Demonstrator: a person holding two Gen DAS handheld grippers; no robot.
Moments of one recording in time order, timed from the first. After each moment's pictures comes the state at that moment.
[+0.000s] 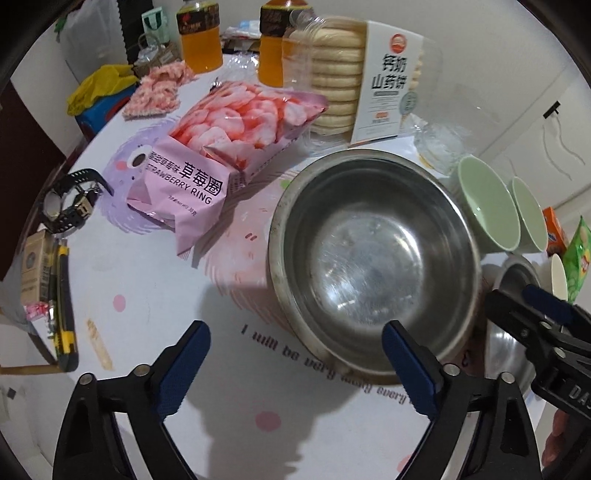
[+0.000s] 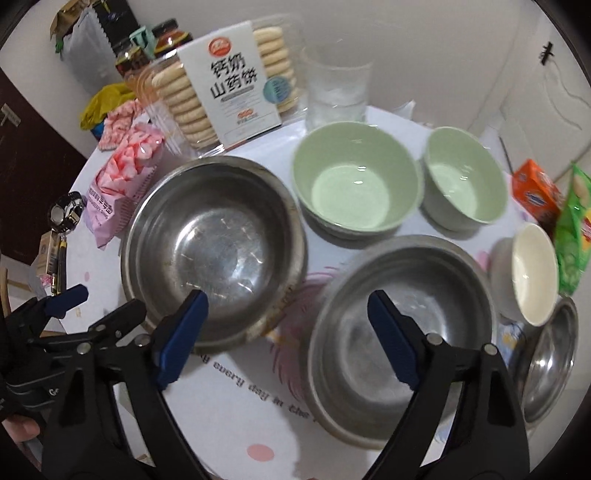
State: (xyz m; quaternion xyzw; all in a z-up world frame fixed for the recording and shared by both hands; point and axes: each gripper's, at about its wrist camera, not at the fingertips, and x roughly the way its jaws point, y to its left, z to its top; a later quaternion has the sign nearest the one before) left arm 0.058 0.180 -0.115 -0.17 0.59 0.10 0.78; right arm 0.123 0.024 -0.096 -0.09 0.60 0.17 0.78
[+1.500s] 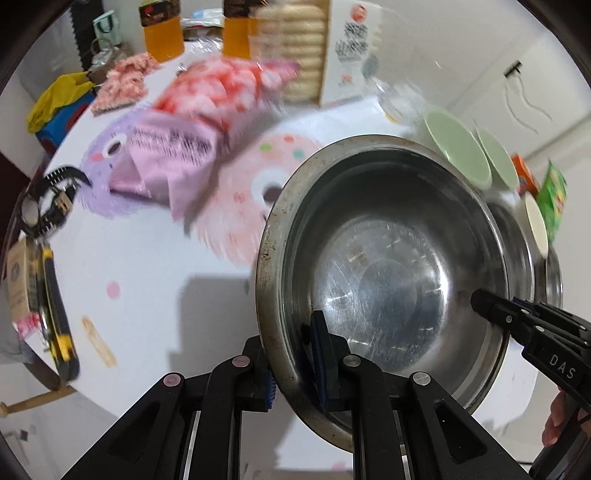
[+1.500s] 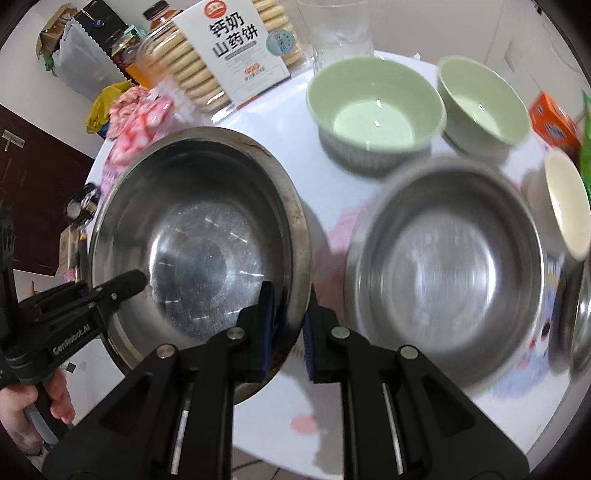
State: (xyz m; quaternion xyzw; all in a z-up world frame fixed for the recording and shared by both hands) left arm 0.038 0.188 -0.128 -0.13 0.62 0.00 0.77; right arm 0.064 -0.018 -0.104 -0.02 0.64 0.16 0.75
